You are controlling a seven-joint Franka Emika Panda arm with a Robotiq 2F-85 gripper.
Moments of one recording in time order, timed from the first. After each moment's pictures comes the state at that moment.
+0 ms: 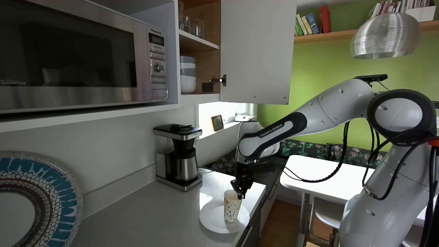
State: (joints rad) arm -0.14 -0.34 -0.09 -2.53 0.06 2.23 0.10
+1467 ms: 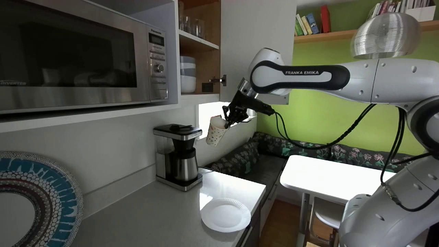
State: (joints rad) arm -0.16 -0.56 -0.03 -2.10 0.07 2.08 0.44
